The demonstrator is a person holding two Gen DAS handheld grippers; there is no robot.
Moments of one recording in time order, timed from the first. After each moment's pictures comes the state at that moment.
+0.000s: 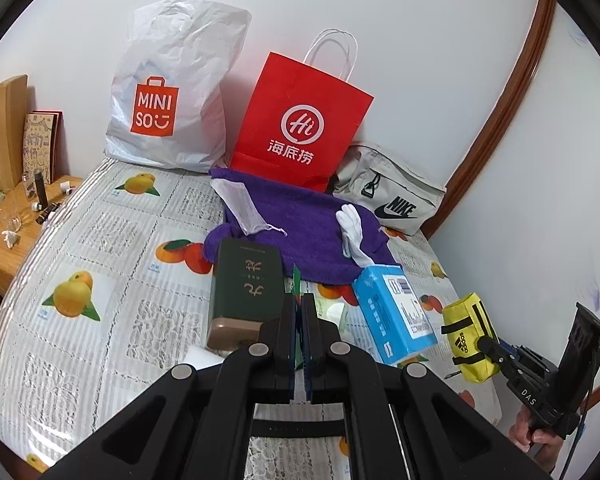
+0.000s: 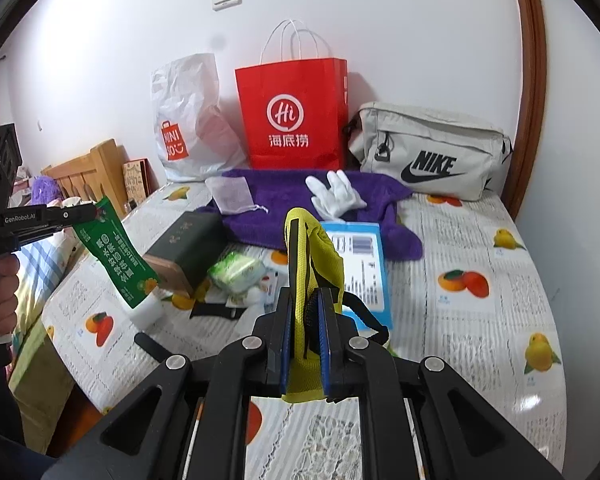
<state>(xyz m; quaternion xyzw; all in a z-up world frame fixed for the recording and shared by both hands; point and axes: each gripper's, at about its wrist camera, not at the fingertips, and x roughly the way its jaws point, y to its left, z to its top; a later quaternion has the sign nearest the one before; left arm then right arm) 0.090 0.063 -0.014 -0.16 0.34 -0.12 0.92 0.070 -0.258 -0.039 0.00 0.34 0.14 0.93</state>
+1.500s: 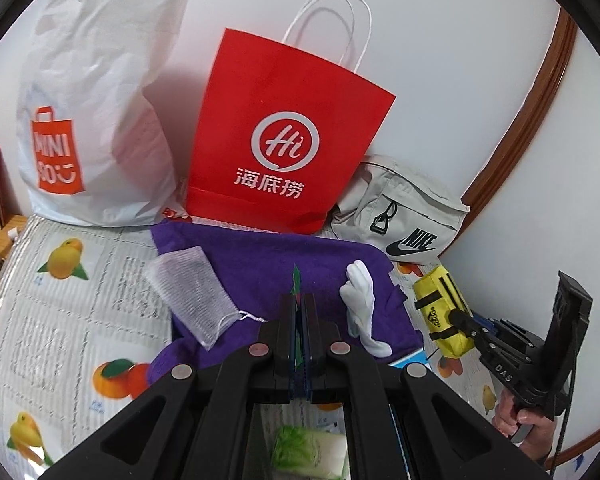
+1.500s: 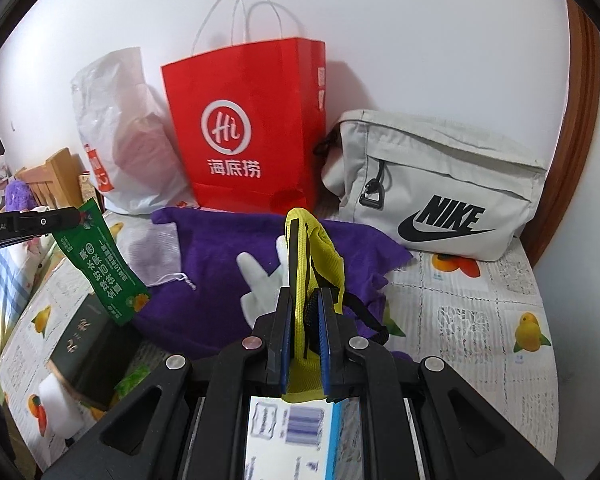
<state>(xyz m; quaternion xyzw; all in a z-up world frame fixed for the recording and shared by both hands) 0.285 0.020 -0.013 -0.14 0.37 -0.16 0.90 0.289 -0.261 -0.049 -0.01 0.36 0.12 0.92</state>
